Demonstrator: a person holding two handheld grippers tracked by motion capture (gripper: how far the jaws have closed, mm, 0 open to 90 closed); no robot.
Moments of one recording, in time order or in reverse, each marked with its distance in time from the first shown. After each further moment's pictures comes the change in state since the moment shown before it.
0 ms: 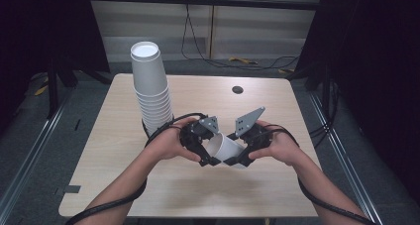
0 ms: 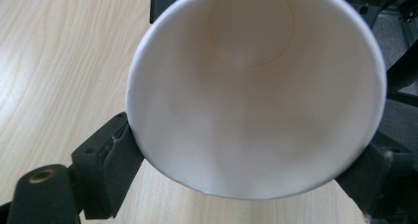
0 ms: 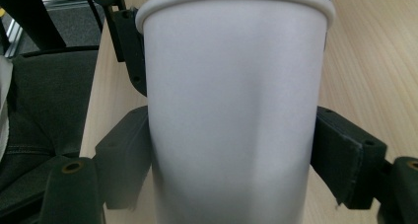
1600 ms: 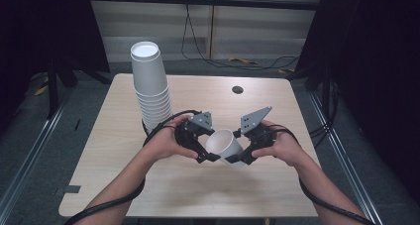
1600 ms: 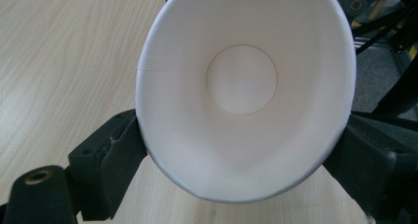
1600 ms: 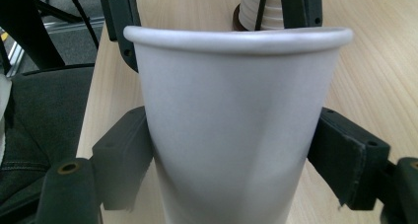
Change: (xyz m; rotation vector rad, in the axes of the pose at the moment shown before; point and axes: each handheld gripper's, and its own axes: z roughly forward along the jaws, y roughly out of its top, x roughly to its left) left arm 0.006 -0.010 -0.008 -0.135 0.010 0.000; right arm -0.006 -0.011 -0.003 -0.076 -0.014 0.027
